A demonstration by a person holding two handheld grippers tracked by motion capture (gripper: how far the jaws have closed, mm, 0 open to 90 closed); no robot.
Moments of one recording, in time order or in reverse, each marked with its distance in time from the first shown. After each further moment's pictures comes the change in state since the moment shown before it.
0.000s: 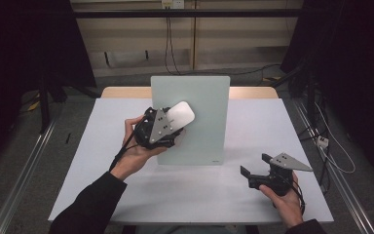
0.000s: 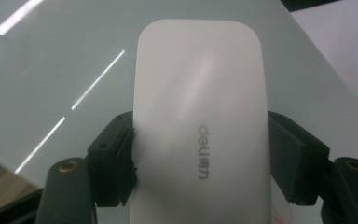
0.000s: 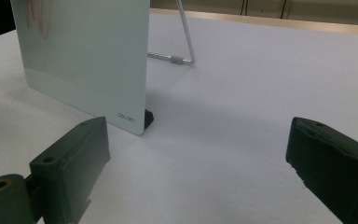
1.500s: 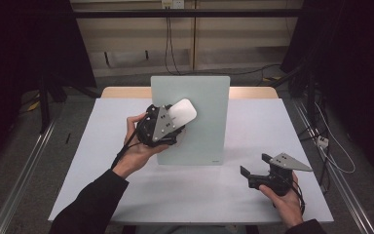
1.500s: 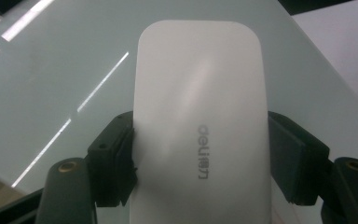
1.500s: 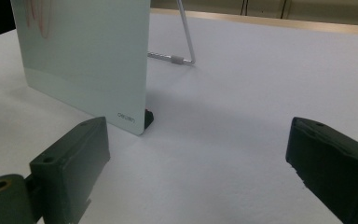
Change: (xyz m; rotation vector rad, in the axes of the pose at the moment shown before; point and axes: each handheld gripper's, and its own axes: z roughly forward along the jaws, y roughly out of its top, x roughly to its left) left arm 0.002 0.010 0.003 0.000 0.016 0.023; right arm 0.000 0.000 0.000 0.000 -0.001 -0.001
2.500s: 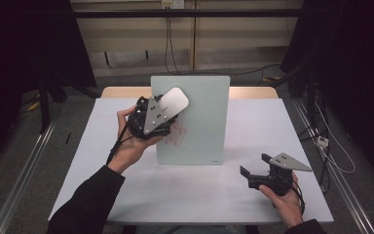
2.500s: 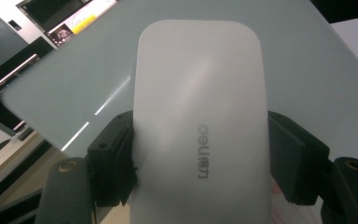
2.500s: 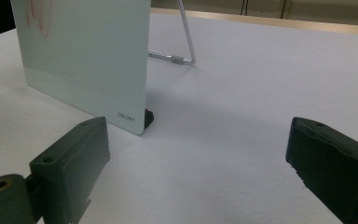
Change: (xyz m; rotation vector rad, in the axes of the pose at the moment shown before) left arm 0.010 -0.003 -0.007 -0.019 0.072 -0.017; right arm 0.000 0.000 0.000 0.003 -0.002 -0.002
